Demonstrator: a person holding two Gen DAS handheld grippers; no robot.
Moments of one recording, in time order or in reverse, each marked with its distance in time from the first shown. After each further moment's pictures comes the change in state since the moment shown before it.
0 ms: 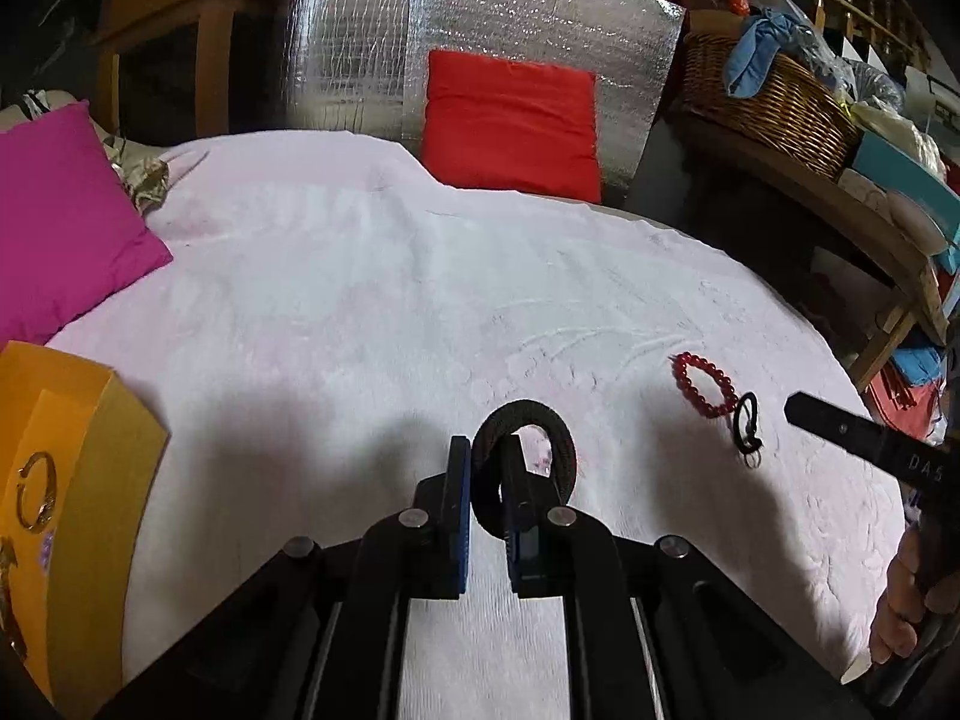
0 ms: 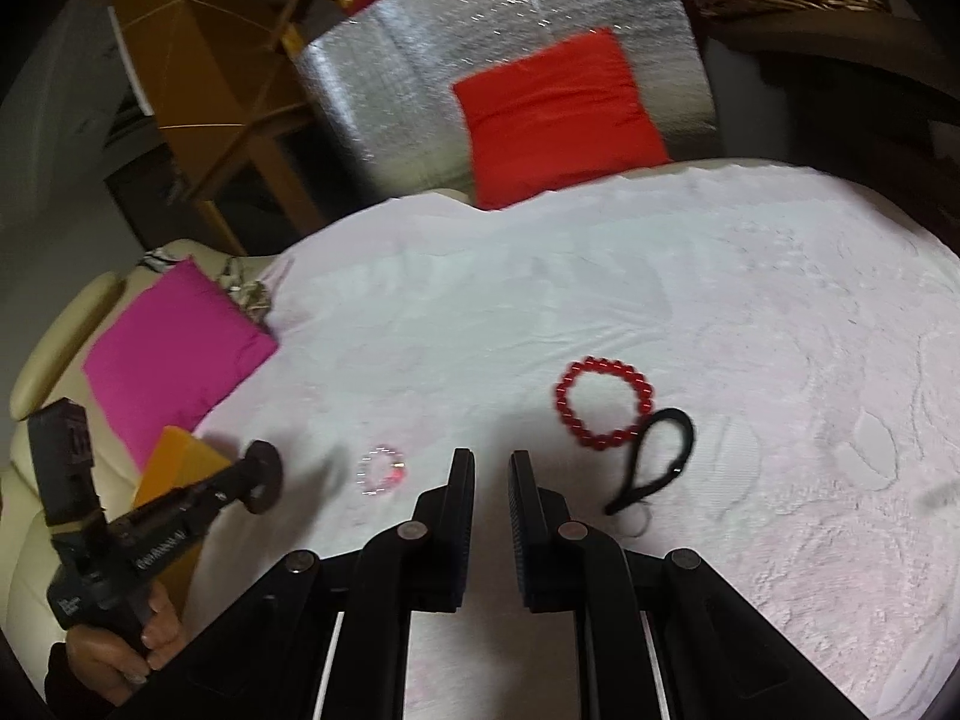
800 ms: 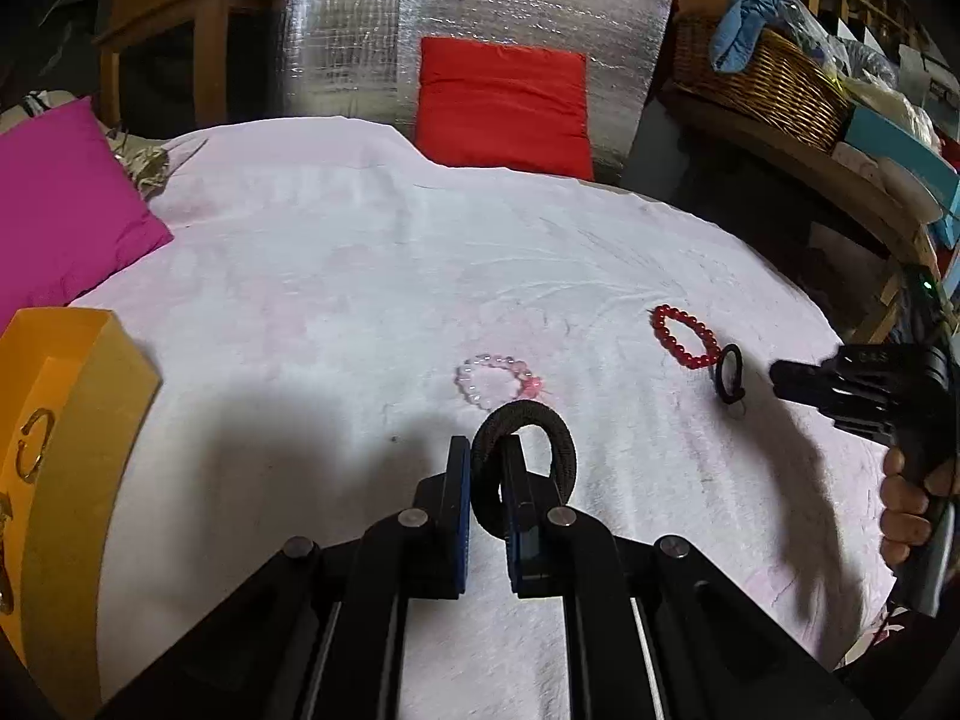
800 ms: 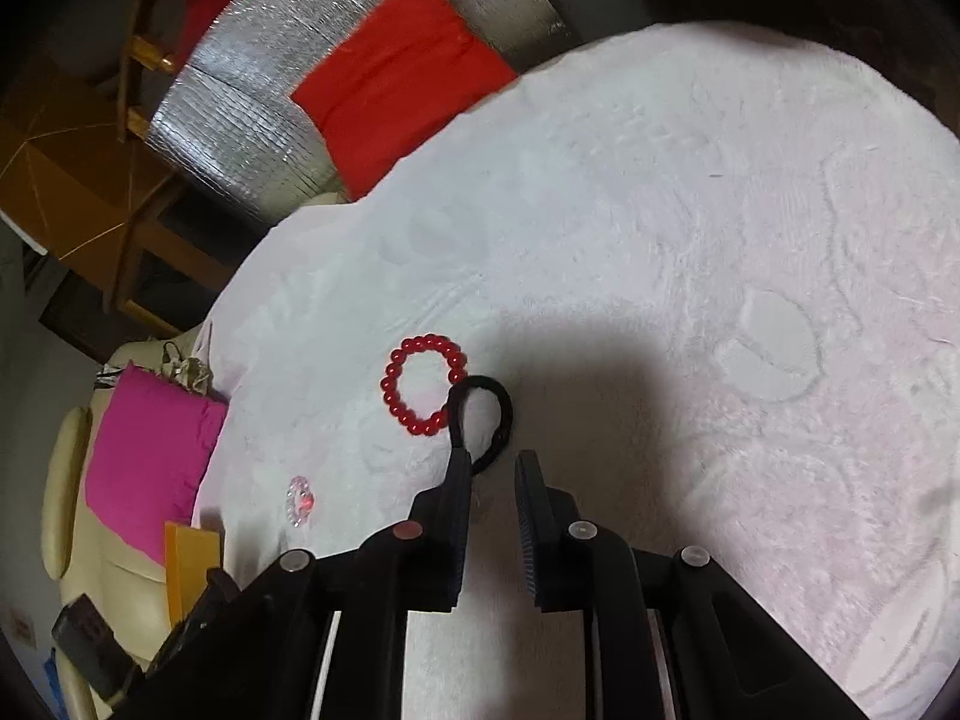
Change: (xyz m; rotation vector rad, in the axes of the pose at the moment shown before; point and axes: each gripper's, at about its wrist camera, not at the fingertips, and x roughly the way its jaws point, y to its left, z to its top) left arm -0.001 -0.022 -0.026 0.017 0.036 0.009; right arm 0.019 -0.107 0.004 0.389 0.142 -0.065
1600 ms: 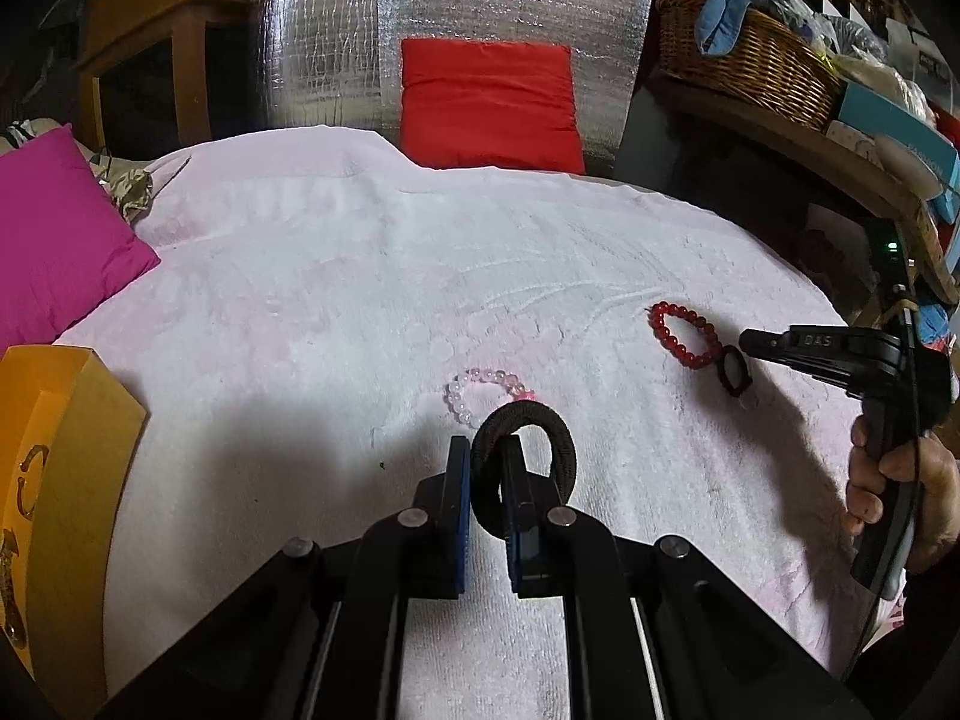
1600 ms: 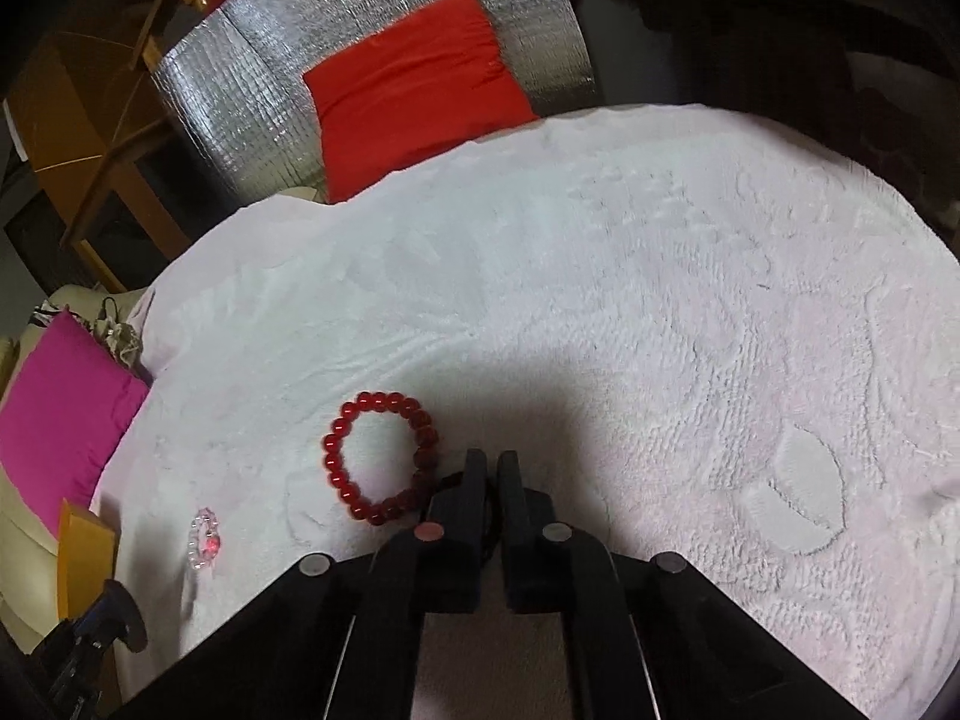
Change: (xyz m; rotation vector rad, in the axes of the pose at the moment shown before) left arm 0.009 -0.008 0.008 0.048 0.001 0.016; right arm 0.024 0.030 0.015 -0.208 -0.118 -0.152
